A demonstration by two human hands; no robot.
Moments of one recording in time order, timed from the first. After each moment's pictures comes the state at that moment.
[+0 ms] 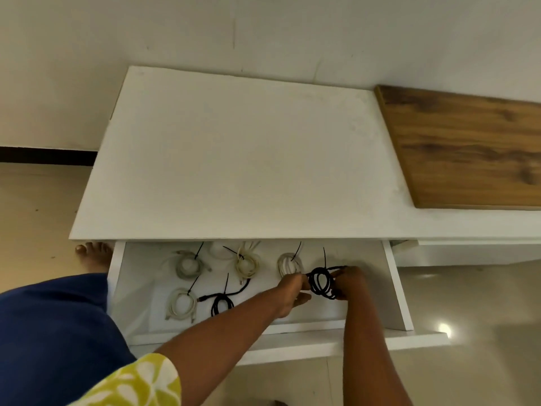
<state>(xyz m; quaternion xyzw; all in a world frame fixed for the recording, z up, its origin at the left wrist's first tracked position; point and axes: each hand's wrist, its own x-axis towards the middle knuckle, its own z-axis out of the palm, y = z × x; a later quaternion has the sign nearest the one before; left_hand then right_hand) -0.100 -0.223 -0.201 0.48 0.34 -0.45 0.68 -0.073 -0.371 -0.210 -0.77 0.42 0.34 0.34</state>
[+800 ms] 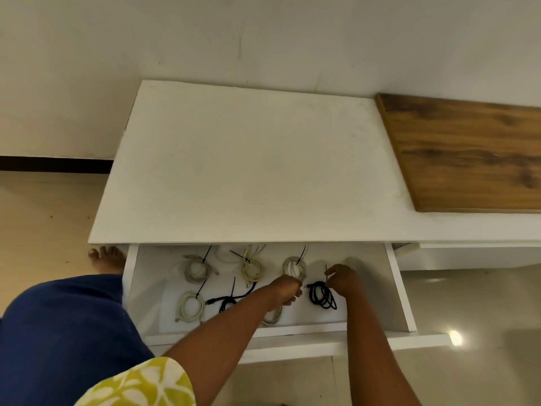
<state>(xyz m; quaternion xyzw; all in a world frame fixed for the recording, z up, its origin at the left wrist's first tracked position) -0.091 -0.195 -0.203 0.66 0.19 -0.51 0.52 -0.074 -0.360 -0.206 -0.88 0.24 0.33 0.25</state>
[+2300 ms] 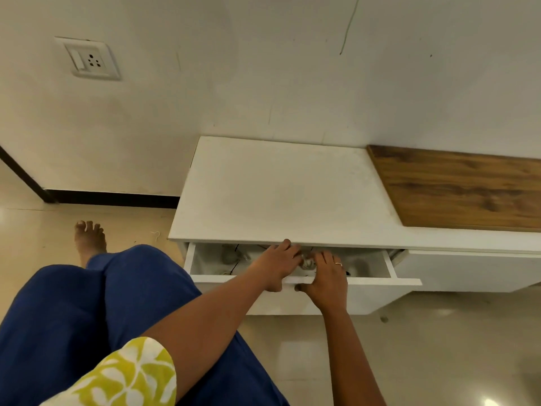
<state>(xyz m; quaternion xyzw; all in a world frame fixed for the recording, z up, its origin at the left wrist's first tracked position) -0.122 -0.098 -0.080 0.93 -0.35 -0.08 -0.03 -0.159 -0.248 -0.103 -0.98 -0.01 -0.05 0.19</state>
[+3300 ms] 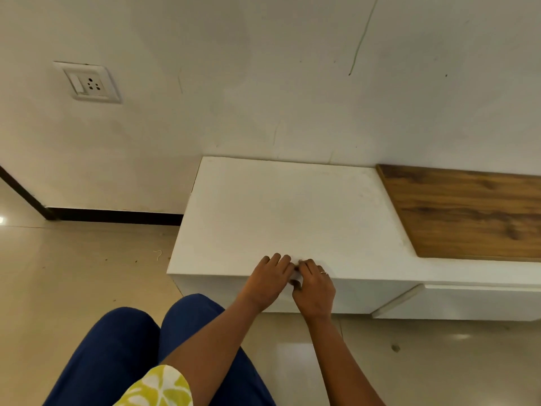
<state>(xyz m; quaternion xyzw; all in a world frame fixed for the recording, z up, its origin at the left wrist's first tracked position) -0.080 -0.074 -0.097 0.94 -0.32 0.08 0.00 -0.095 -0.209 -0.107 -0.97 -0.07 -0.15 0.19</state>
